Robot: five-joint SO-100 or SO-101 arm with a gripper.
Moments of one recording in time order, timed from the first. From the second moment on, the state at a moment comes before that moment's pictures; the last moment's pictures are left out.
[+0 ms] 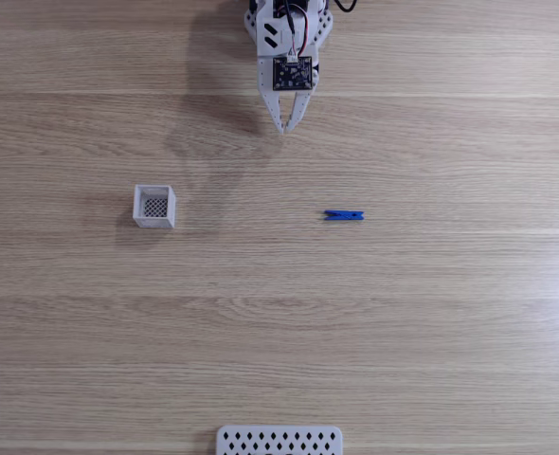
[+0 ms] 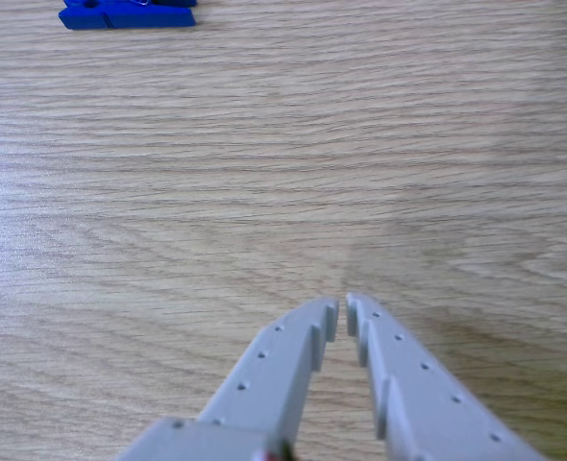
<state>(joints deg) 0.4 192.8 178.9 78.0 -88.4</state>
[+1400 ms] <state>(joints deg) 1.2 129.5 136.0 75.7 -160.7</state>
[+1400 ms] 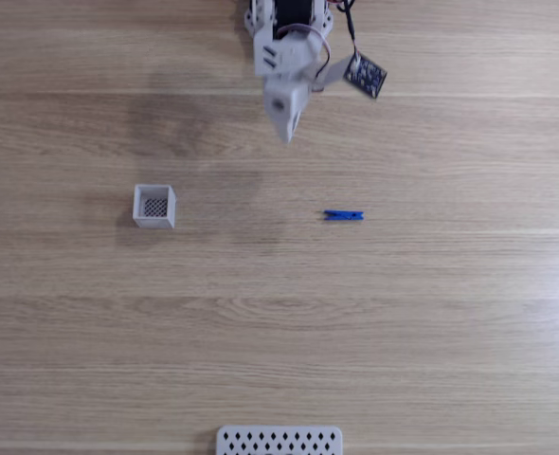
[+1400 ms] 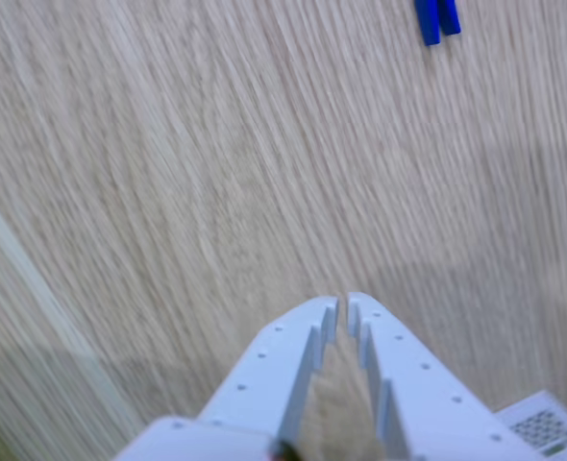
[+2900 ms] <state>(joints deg) -17.1 74.0 84.4 88.0 -163.9</state>
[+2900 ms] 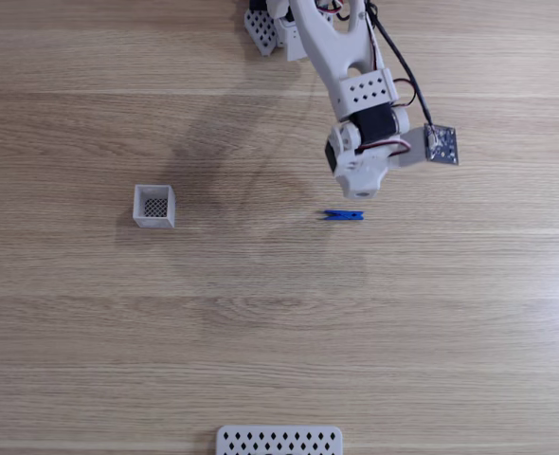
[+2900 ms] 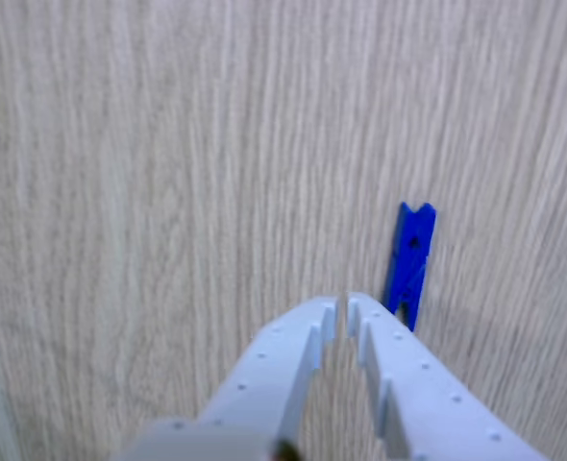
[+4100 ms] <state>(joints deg) -15.1 60.0 68.6 87.5 -157.1</state>
